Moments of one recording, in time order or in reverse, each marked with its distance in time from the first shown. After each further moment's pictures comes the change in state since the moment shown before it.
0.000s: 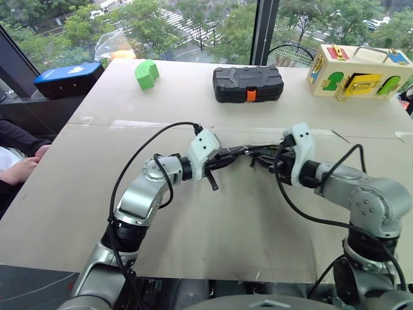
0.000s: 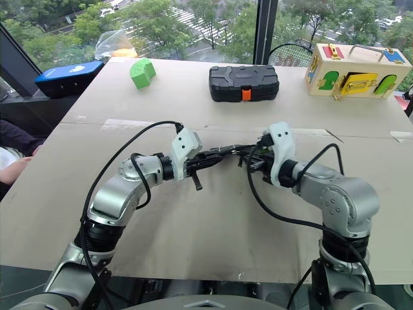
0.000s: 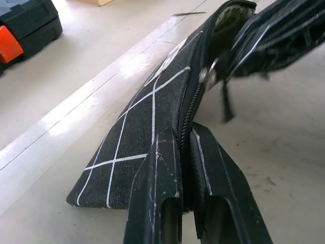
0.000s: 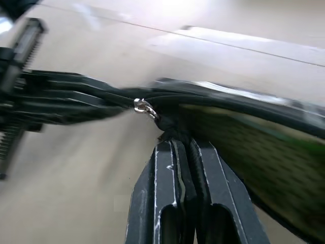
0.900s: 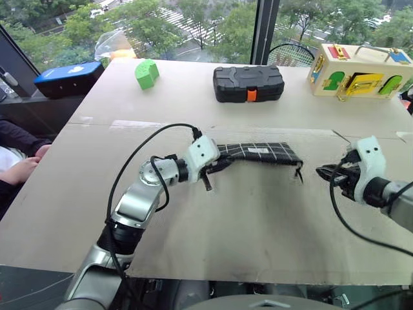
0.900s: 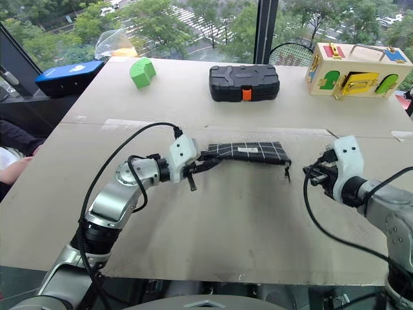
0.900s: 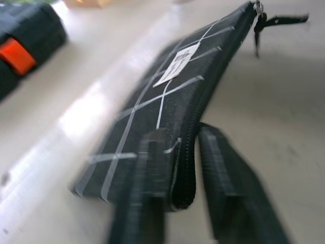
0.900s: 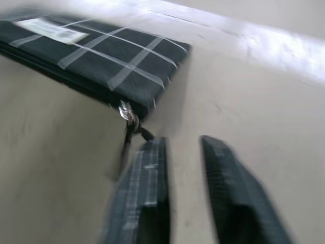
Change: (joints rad) left arm 0.072 0.077 -0.022 0.047 0.087 -0.209 -0.064; right arm 0.396 -0.430 -0.168 -0.120 -0.035 -0.294 0.198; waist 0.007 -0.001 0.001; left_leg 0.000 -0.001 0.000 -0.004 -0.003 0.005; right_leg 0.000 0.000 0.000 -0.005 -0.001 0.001
